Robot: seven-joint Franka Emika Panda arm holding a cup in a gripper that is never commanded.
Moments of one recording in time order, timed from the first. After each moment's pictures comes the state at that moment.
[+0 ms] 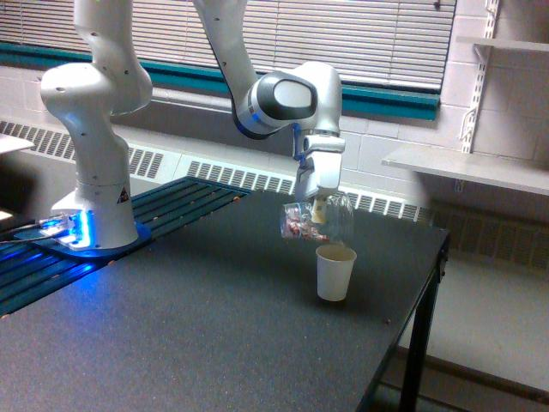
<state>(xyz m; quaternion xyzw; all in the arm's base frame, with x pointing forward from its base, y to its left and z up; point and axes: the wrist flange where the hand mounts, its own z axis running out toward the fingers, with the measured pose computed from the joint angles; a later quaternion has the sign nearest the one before) 0.483 0.046 0.256 0.97 -0.09 0.13 0.18</state>
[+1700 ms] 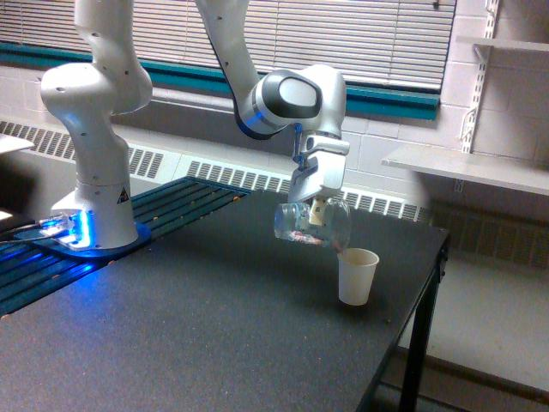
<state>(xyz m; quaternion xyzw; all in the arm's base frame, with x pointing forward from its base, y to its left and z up) 0.487 0.035 0.253 0.97 -0.05 0.10 0.23</state>
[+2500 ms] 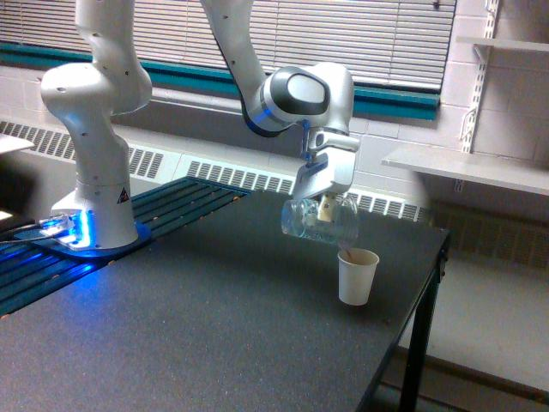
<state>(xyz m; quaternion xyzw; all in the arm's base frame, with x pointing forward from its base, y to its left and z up) 0.501 0.044 0.261 0.97 -0.03 0.10 0.24</state>
